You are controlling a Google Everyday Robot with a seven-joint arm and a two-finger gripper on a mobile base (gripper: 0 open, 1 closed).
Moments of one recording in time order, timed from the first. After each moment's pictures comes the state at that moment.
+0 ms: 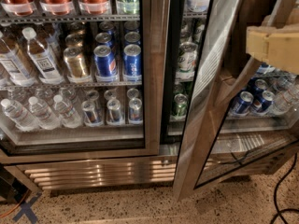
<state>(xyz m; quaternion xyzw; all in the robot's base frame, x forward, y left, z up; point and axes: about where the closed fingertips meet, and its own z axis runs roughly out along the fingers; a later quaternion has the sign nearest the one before) 0.389 -0.164 1.105 -0.28 0.73 0.06 0.62</state>
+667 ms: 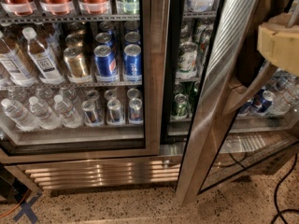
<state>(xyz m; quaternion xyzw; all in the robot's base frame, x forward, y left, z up) 0.376 -0.160 1.106 -0.27 0.73 0.06 0.63</state>
